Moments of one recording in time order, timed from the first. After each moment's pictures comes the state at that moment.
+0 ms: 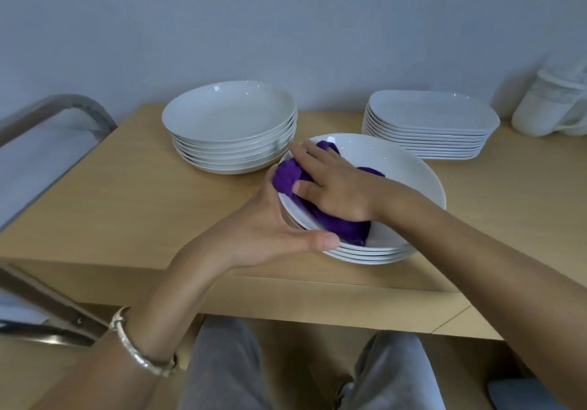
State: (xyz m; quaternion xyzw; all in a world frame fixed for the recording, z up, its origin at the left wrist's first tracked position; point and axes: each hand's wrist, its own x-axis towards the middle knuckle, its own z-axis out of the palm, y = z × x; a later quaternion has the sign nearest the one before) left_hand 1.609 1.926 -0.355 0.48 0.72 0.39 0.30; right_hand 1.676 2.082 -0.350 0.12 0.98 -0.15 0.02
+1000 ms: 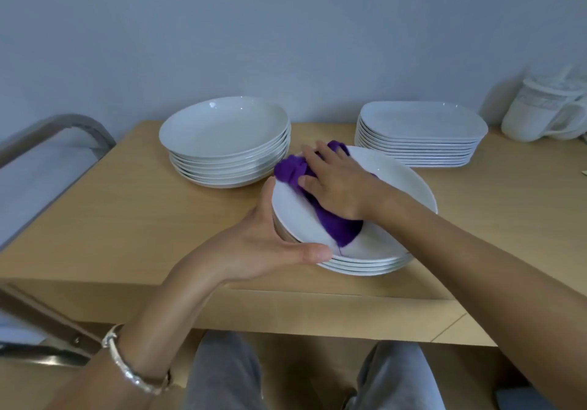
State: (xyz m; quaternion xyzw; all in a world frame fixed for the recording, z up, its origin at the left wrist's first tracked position) left_hand 1.603 1.926 -0.363 0.46 0.72 0.39 0.34; right_hand 1.671 2.105 -0.353 0.17 0.98 -0.08 -0.04
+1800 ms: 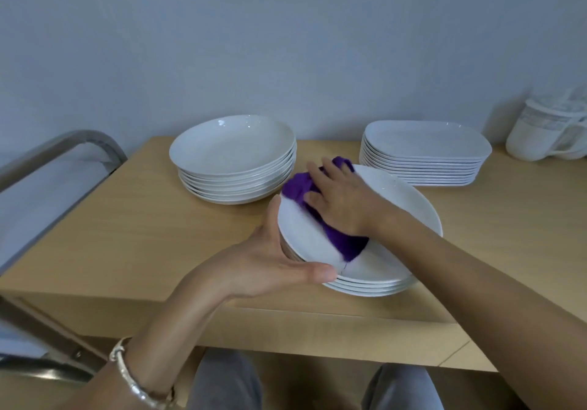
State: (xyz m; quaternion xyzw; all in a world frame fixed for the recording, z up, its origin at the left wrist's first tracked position) left_hand 1.601 1.927 -0.361 0.45 0.73 0.37 0.36; right_hand 1.669 2.104 -0.352 0.18 0.98 -0.06 -0.04
